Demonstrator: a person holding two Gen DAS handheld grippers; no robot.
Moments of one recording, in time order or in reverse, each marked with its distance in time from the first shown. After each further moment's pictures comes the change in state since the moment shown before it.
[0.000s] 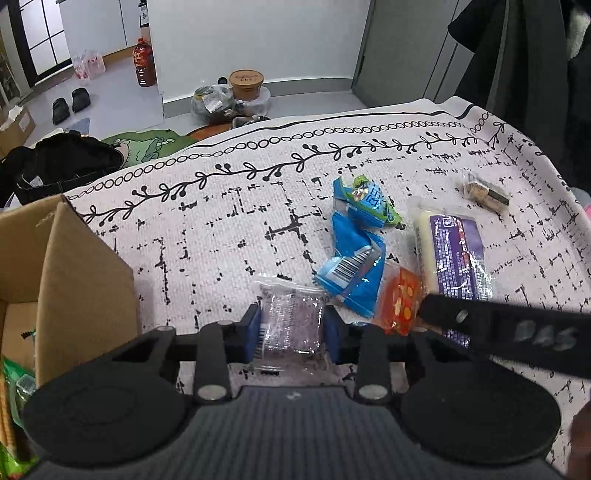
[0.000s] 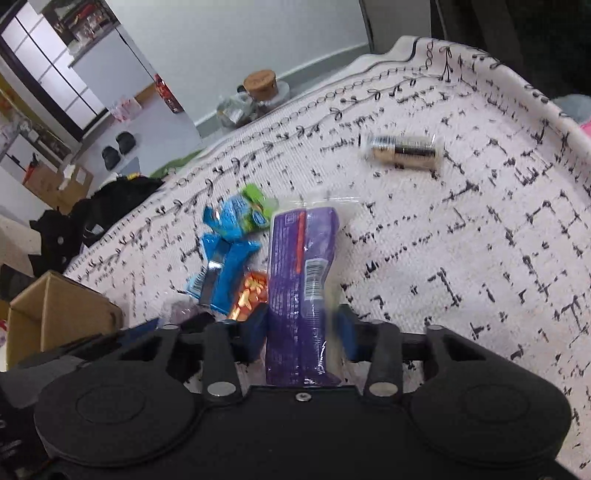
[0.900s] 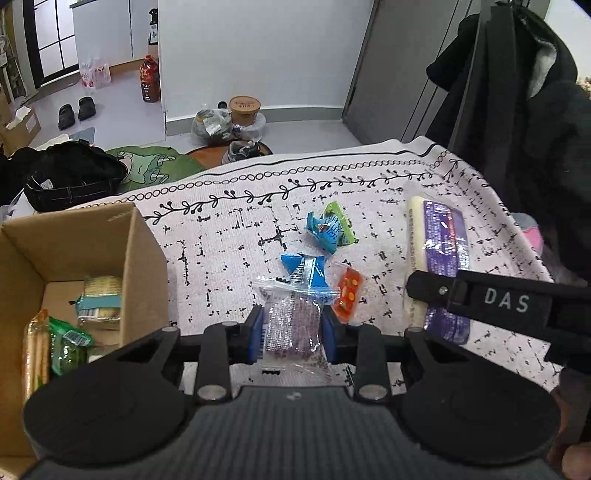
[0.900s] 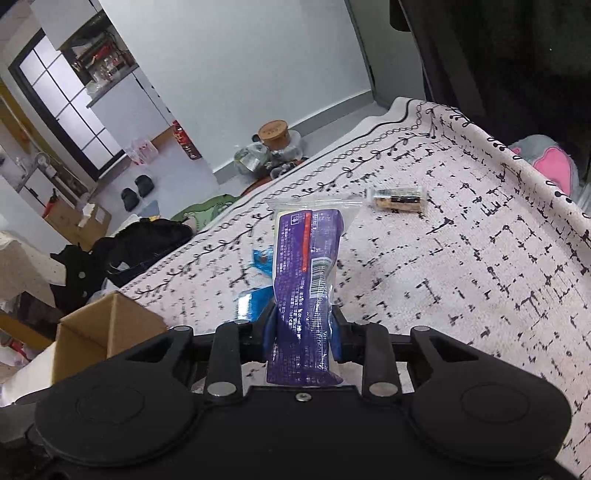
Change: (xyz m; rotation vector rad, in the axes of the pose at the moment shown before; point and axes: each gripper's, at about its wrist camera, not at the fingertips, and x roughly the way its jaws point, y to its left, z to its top) left arm -0.087 -0.002 -0.015 -0.044 -0.081 -0.051; right arm -0.077 0.016 -0.014 0.035 -0.163 0.059
